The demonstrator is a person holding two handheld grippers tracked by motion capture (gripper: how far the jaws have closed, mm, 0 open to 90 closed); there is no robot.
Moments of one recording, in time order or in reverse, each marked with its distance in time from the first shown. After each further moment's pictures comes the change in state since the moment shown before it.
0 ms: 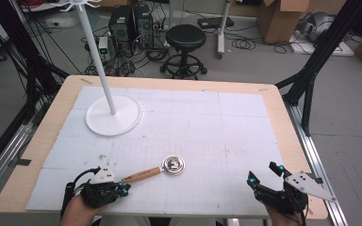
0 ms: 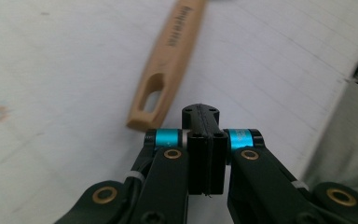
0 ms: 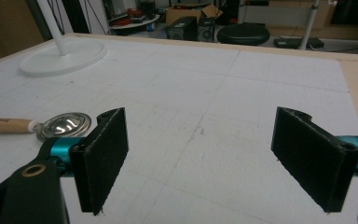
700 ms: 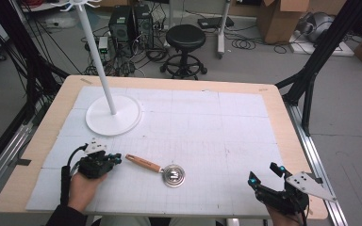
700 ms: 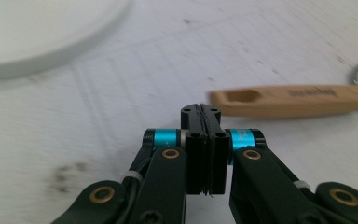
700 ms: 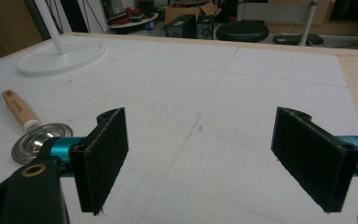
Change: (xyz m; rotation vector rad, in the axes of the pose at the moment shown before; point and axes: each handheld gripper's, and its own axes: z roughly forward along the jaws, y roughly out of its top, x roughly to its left) left arm 0.064 0.021 0.014 -0.126 0.232 -0.207; right arm -0.002 -0.002 -0.001 0.008 0.000 0.016
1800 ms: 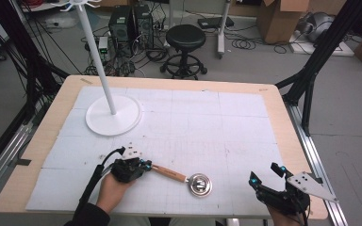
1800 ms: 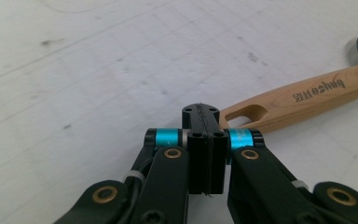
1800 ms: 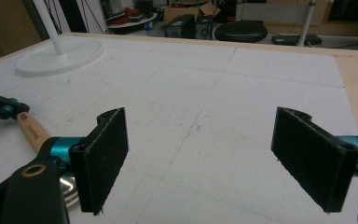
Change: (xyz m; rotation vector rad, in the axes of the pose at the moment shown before) left arm -0.088 0.010 0.044 0.048 -0.190 0.152; right arm -0.002 0.001 -0.002 -0.002 -0.007 -0.005
